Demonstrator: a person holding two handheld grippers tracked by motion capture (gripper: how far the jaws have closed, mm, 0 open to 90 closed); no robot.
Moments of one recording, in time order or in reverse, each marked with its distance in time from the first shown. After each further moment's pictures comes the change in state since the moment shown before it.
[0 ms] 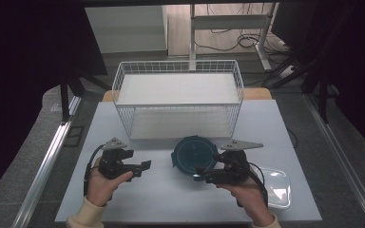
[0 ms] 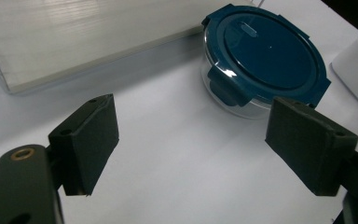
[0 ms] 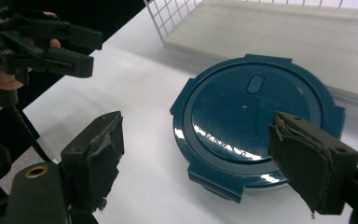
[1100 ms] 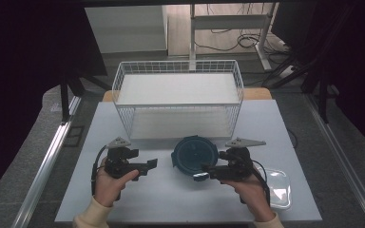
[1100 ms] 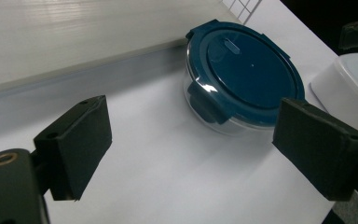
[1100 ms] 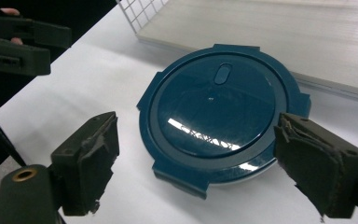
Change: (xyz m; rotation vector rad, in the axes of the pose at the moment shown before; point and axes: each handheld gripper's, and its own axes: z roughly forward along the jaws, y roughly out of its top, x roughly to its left) left arm -0.009 0.005 0.011 -0.033 -0.044 -0.068; right arm -0.022 -0.003 0.006 0.017 -0.056 0.045
